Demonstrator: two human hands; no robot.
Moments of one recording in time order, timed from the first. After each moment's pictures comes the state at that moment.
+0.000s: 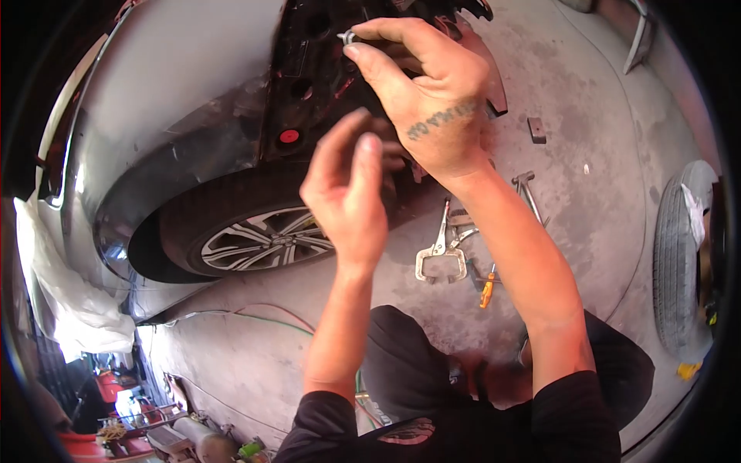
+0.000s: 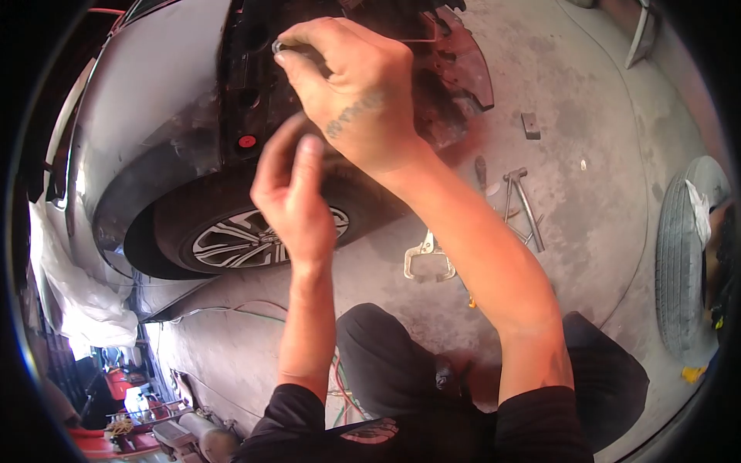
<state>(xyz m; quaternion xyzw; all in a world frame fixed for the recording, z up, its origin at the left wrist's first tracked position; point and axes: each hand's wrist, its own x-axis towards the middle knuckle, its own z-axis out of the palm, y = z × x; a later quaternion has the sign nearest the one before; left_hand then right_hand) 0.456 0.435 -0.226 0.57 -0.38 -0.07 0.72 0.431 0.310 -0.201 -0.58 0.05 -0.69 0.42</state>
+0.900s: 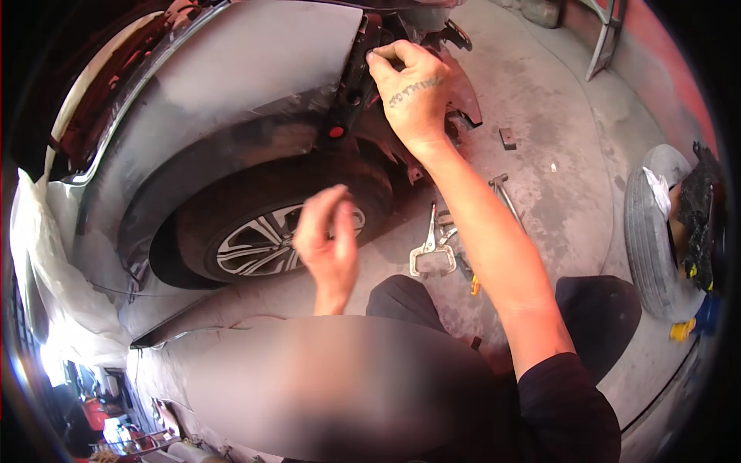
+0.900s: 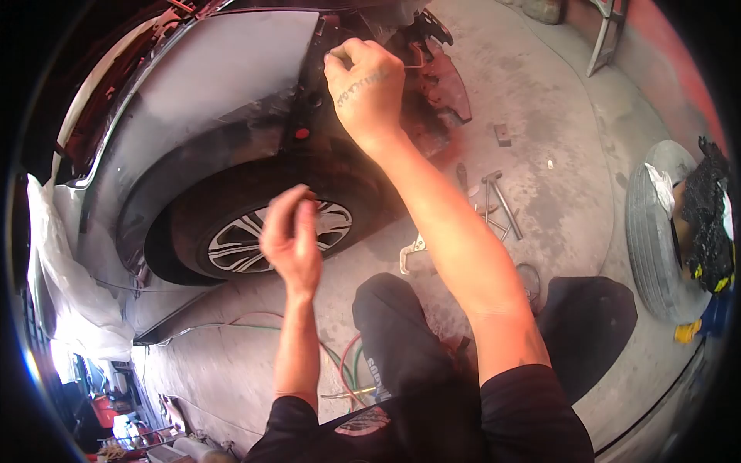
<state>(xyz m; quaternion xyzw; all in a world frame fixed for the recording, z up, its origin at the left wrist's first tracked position) 0.483 0.557 -0.219 0.67 -0.48 0.08 0.56 0.451 0.337 -0.156 -0.61 0.23 -0.66 0.36</state>
